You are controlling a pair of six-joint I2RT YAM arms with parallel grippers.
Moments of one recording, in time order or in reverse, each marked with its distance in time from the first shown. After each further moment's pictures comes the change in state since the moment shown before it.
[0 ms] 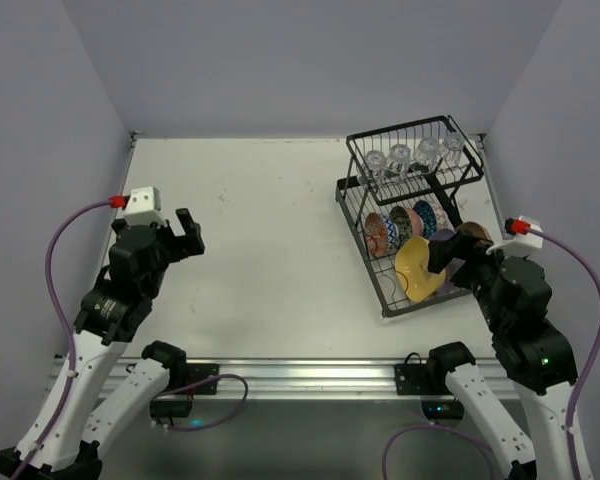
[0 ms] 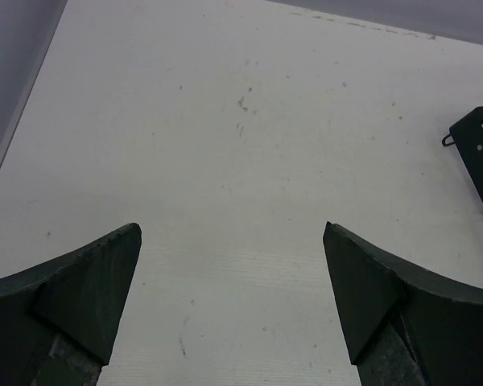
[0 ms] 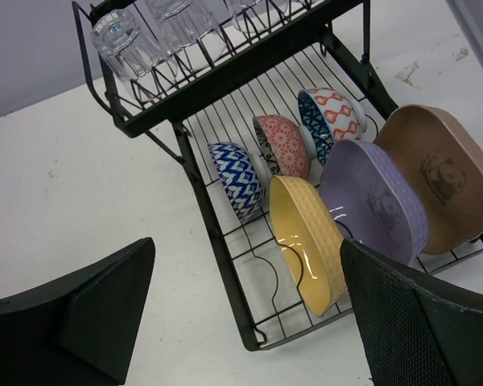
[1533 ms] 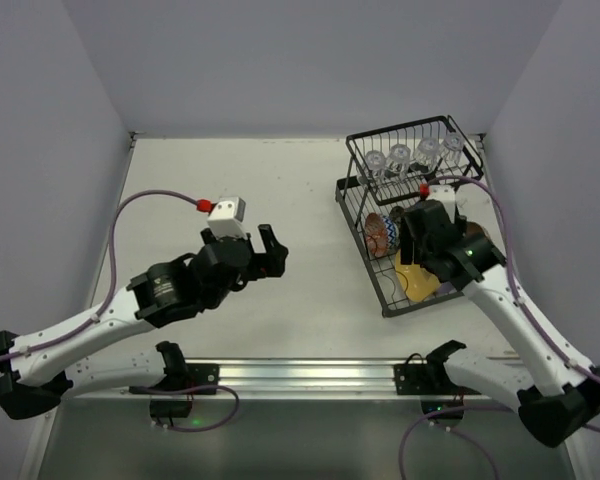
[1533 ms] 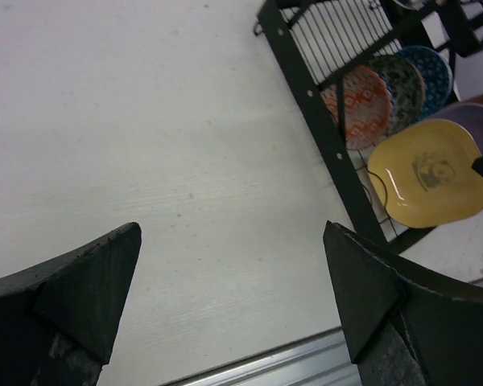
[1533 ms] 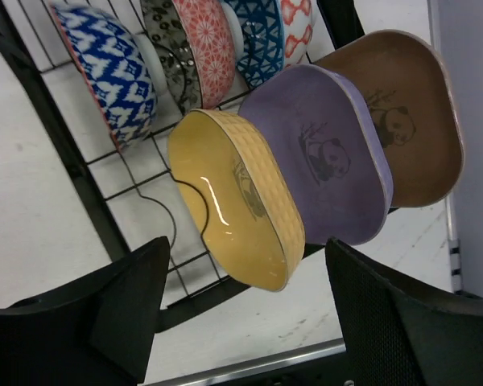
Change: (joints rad) left arm -0.738 0.340 0.147 -0.006 -0.229 -0.511; right arm 0.212 0.506 0.098 -0.179 0.295 -0.045
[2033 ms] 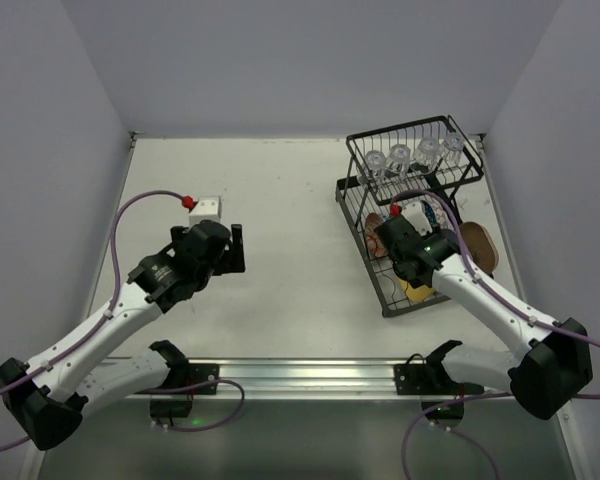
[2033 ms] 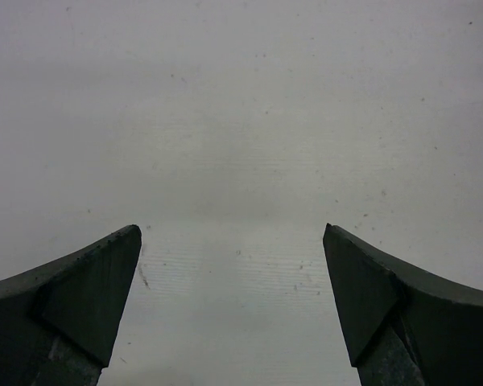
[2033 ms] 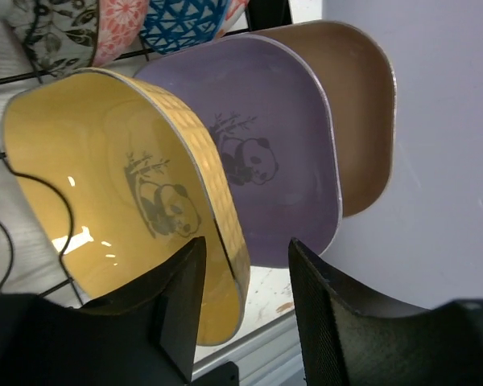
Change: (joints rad) left arm 0.385 -0.031 -0.118 -0.143 0.072 0.271; right arm 0.091 0.208 -0.164 0.063 0.326 -0.187
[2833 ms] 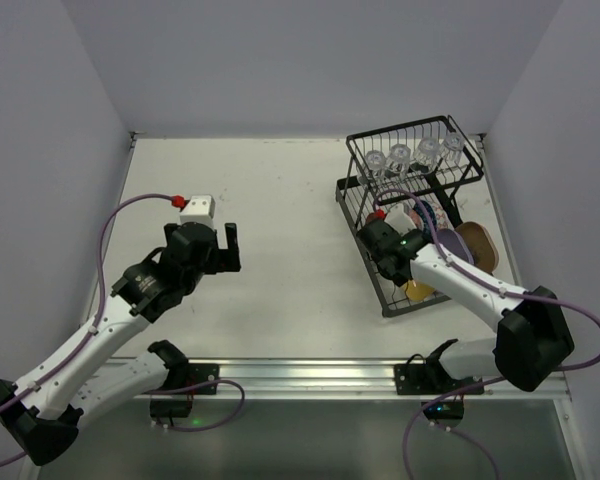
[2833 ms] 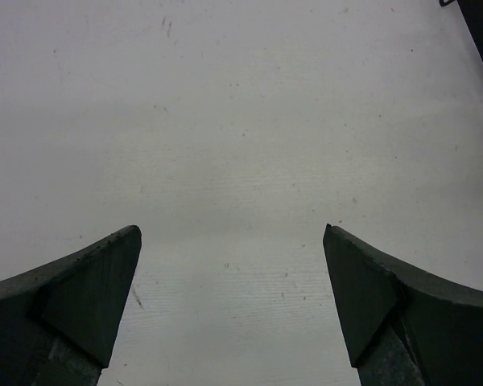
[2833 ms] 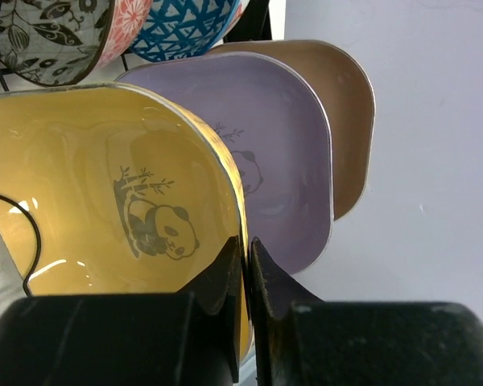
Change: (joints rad) left arm 0.050 -0.105 -0.037 0.054 0.078 0.094; right arm 0.050 0.168 -0.005 0.014 0.157 -0.018
